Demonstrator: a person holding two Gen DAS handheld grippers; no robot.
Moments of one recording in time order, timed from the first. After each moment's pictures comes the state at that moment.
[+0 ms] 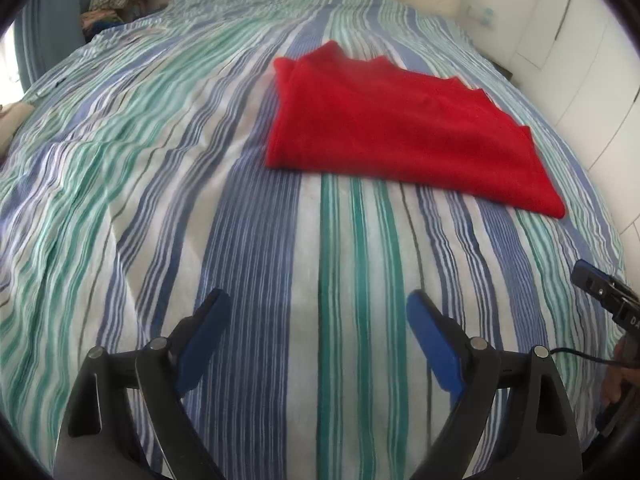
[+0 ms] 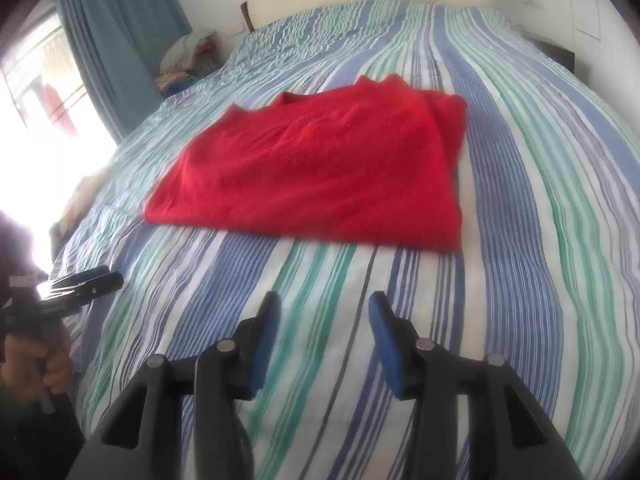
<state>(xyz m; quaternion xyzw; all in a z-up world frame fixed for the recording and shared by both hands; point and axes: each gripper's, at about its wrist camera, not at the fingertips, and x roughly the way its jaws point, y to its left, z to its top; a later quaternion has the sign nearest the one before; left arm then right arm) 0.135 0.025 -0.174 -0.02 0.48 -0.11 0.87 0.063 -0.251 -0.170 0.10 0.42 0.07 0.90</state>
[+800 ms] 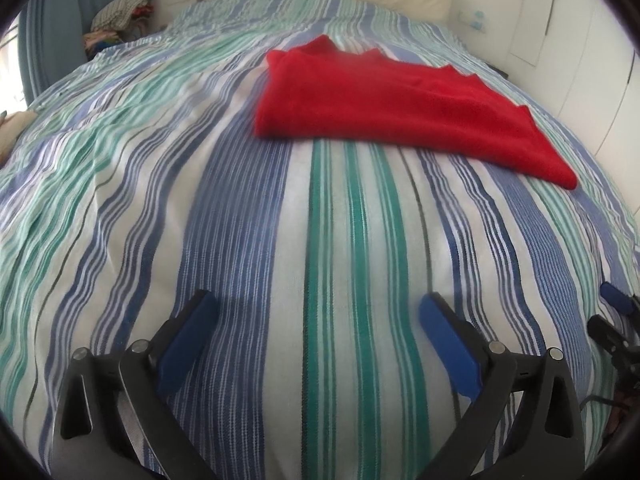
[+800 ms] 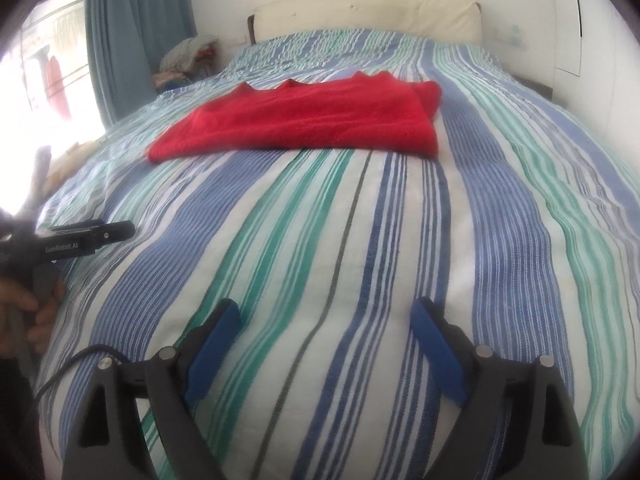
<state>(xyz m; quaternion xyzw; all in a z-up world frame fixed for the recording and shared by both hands) 0.114 0.020 -0.210 0.00 0.44 -0.11 0.89 -0.013 -0.225 -0.217 0.03 0.37 0.04 0.93</state>
